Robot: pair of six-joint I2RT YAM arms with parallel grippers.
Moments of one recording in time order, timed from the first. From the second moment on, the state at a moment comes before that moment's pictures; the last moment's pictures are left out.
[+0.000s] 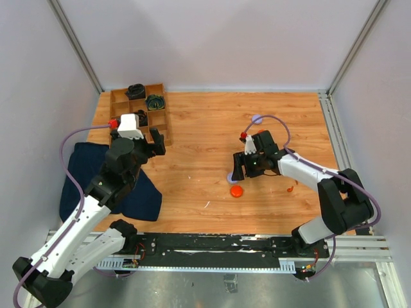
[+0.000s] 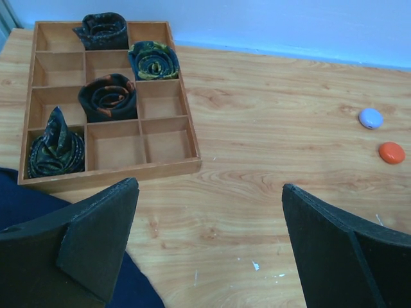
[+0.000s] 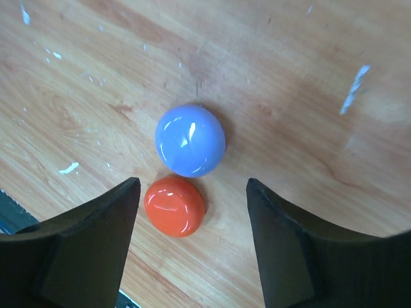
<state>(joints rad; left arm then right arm) -0.51 0.76 0.79 -0.21 -0.46 -0.25 0.46 1.52 0.81 -0.31 -0.38 0.21</state>
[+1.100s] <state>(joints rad) -0.49 0.76 0.78 -0.20 -0.42 -0.26 0.15 2.00 1.42 -0.32 -0.09 -0.21</state>
